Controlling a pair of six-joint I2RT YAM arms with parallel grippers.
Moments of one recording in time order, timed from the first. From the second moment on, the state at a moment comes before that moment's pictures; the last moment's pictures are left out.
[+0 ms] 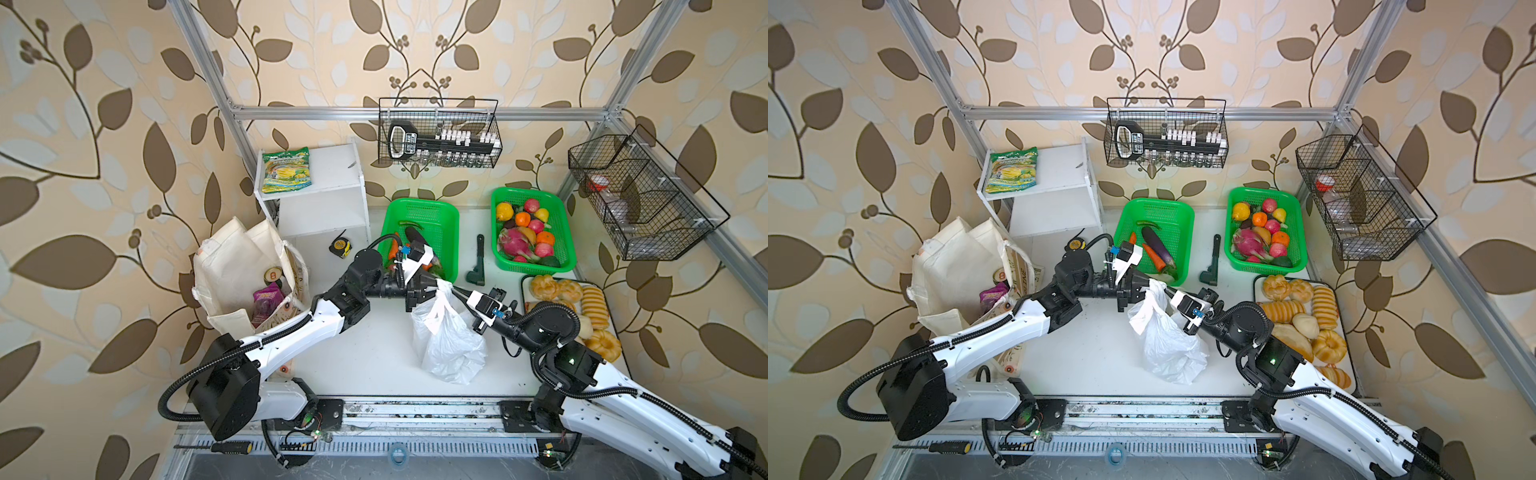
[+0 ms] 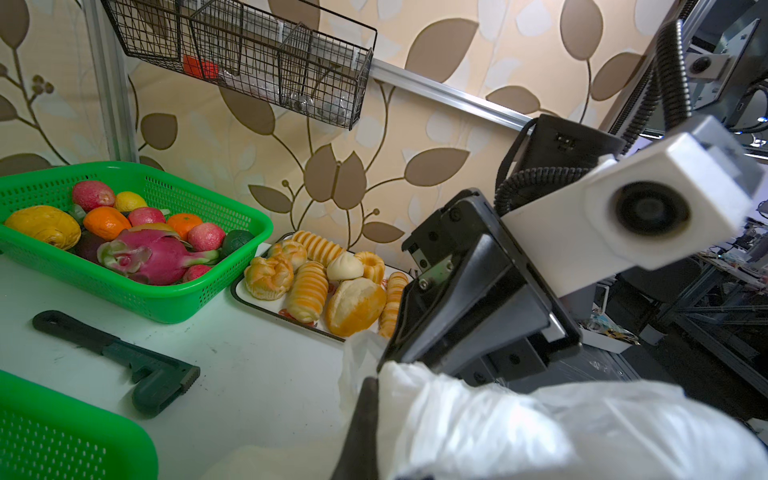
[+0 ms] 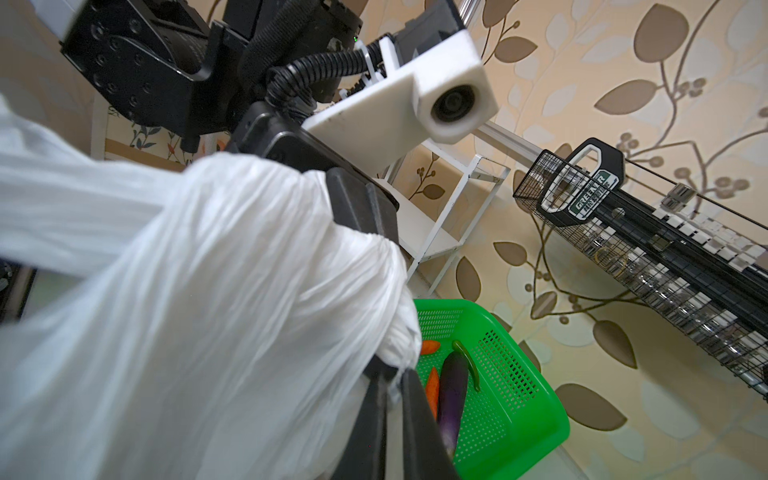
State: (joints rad) left arm -0.70 1.30 0.86 0.42 0.87 -0.26; right arm 0.81 0.67 0.55 0.12 -0.04 -0.48
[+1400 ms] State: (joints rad) left arm -0.70 1.25 0.90 0.25 0.89 -0.18; right arm 0.84 0.59 0.55 0.06 0.09 -0.44
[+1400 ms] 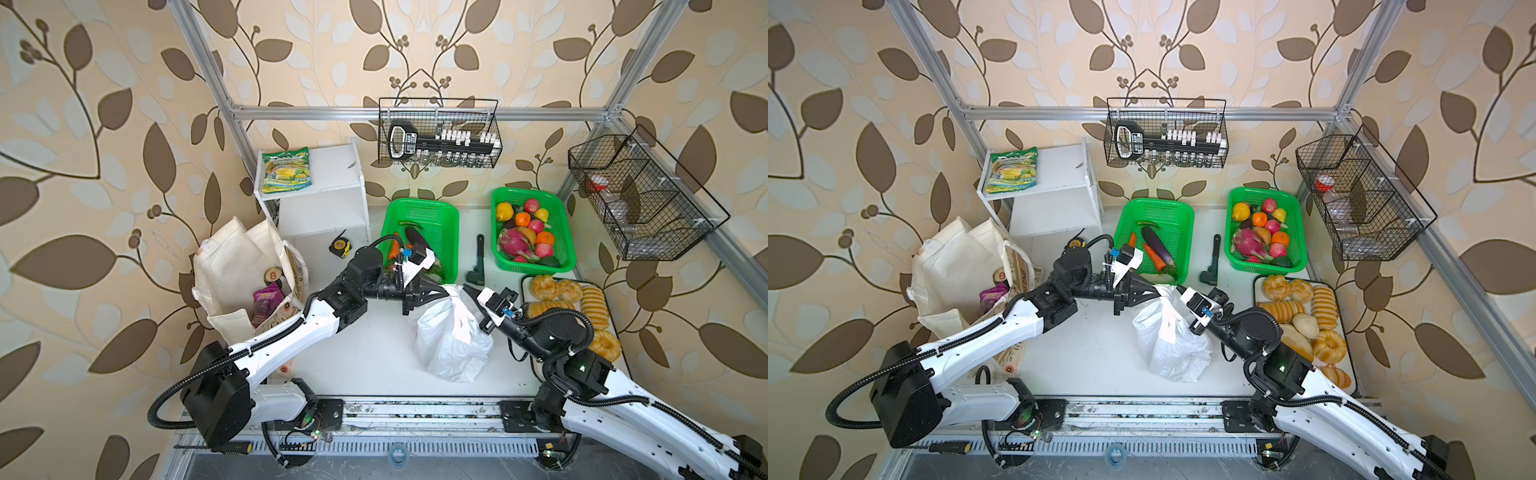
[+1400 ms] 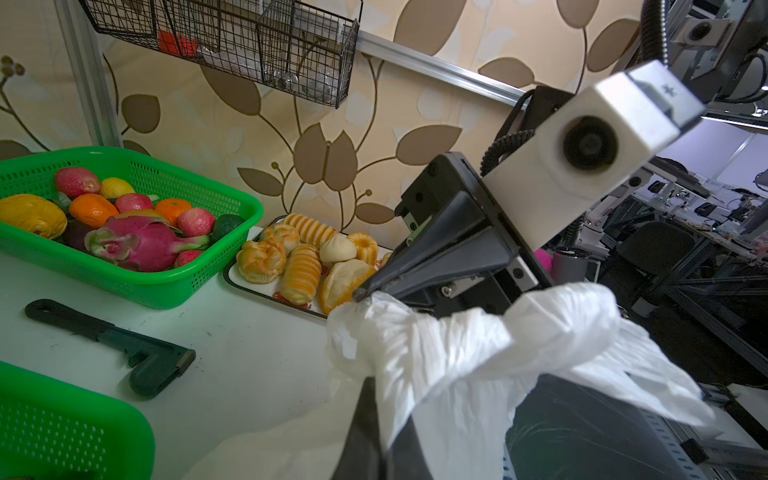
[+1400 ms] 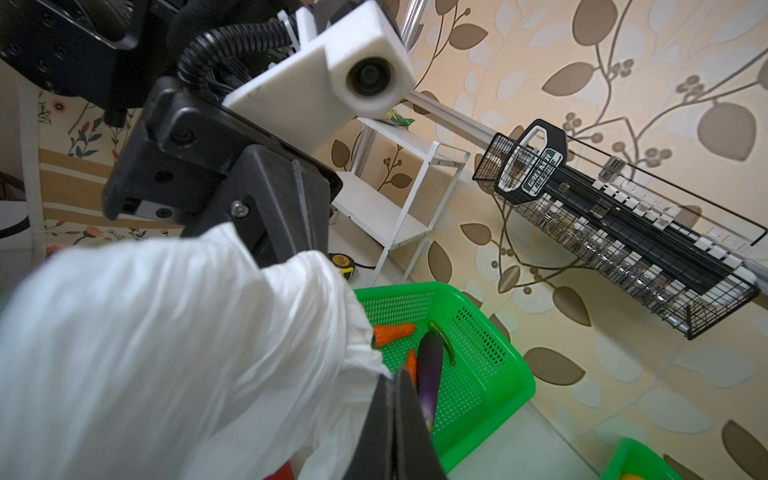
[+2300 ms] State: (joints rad) left arm -0.70 1.20 0.90 0.15 0.83 -0.11; right arm 0.84 0.53 0.54 0.04 0.23 -0.41
